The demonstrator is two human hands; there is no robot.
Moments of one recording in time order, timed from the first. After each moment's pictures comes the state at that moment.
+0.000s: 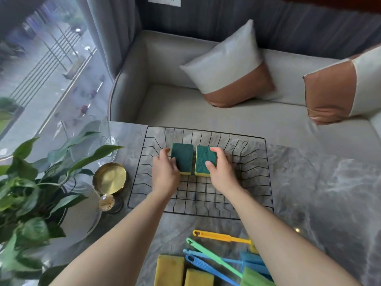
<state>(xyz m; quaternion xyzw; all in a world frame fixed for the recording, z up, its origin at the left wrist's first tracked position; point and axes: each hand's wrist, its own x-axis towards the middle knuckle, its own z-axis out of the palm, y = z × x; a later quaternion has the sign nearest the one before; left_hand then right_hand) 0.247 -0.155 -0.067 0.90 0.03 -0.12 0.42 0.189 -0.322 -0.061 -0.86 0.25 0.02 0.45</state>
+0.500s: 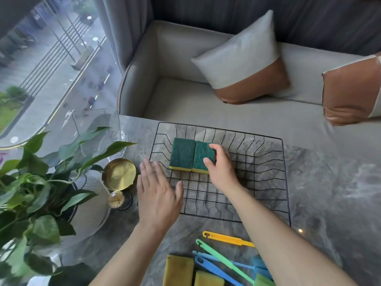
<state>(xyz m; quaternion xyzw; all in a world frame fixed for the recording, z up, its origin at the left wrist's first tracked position) 0.185 -0.097 -0.050 0.99 -0.06 -0.07 0.09 0.211 -0.295 -0.083 -0.86 0.22 0.01 0.47</state>
